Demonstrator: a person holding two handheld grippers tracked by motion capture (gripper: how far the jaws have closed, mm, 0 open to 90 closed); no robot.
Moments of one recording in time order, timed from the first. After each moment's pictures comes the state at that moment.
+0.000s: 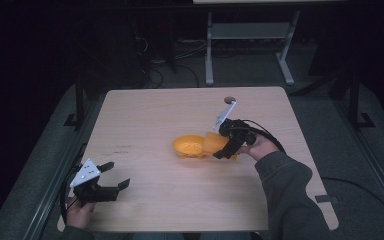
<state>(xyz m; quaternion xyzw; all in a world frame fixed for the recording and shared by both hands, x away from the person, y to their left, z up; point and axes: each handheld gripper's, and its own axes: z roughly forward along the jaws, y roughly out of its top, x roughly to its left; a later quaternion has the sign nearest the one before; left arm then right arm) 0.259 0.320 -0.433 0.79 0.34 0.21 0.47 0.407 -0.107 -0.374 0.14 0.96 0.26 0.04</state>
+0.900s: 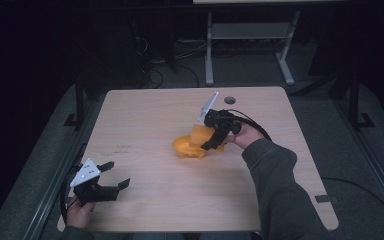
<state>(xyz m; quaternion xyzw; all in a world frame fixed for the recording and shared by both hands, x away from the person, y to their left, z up) 0.260 0.320 -0.433 0.79 0.34 0.21 0.47 0.432 -0.068 -0.359 0.10 0.96 0.25 0.04</state>
